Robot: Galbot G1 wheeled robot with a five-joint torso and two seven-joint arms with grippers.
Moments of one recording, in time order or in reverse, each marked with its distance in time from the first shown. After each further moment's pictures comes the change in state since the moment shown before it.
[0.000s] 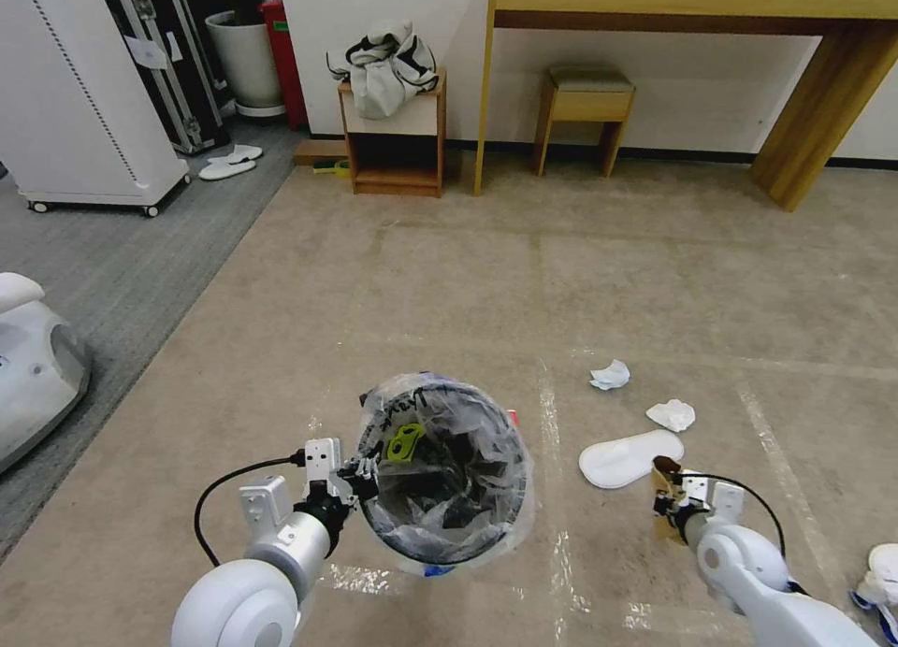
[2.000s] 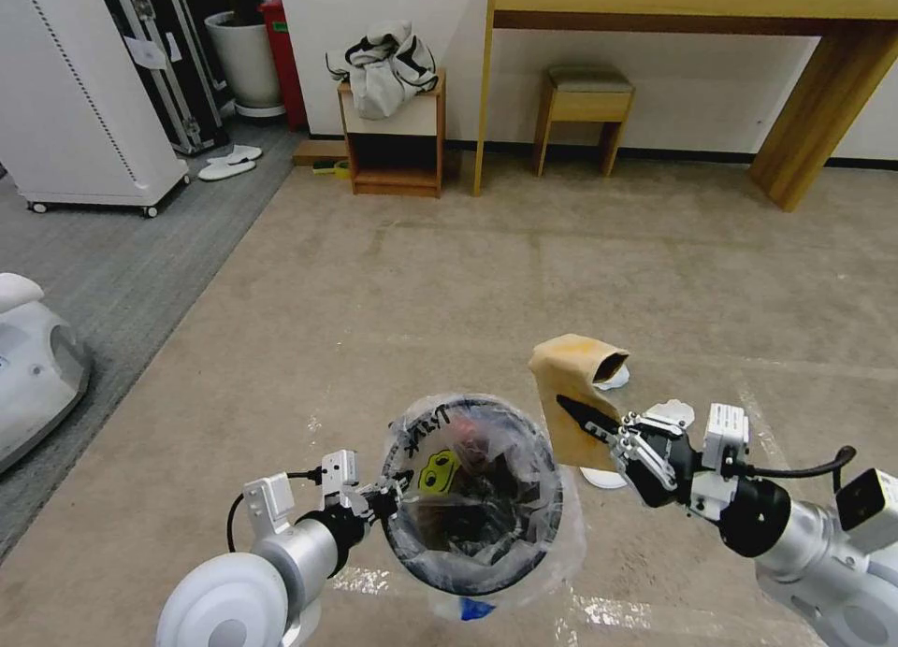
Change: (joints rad) left arm -0.031 0.100 0.034 -0.080 -0.459 0.092 -0.280; right arm -0.446 -0.065 0.419 0.778 -0.019 0.316 -1.014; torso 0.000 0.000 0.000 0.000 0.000
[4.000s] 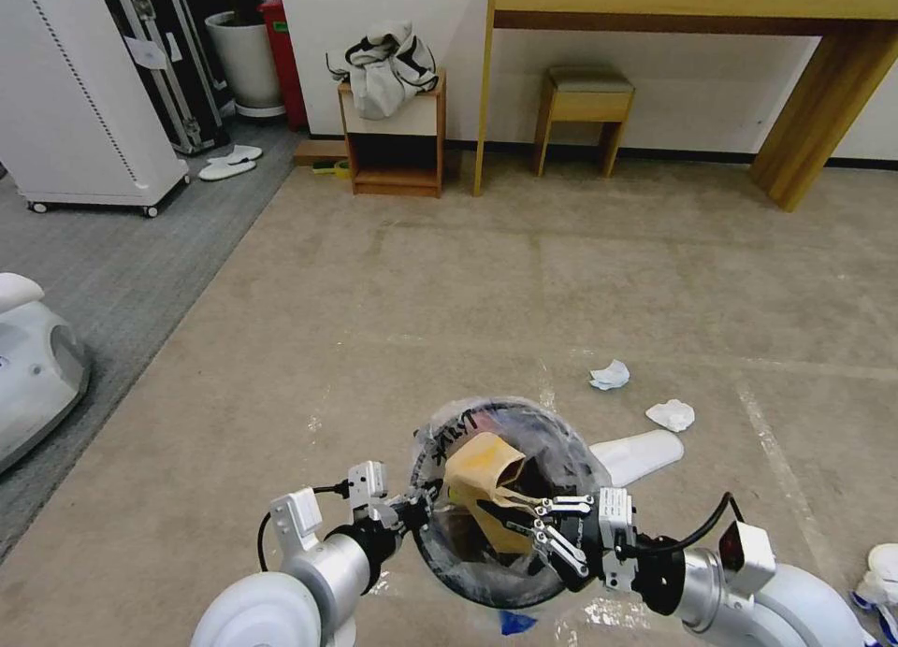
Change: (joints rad) left arm 0.040 -0.152 0.046 -0.042 -0.003 0.009 -0.018; right arm 0.116 0.012 -0.321 -0.145 -0.267 0.048 -0.107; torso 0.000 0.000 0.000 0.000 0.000
